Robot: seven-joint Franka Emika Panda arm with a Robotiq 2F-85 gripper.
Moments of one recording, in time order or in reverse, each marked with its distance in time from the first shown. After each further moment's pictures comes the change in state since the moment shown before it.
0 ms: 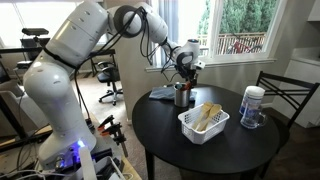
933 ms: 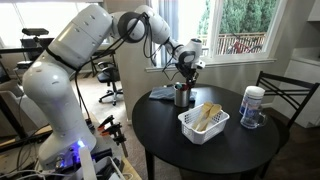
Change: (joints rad) arm -0.024 0.056 0.043 0.121 0.023 -0.117 -0.052
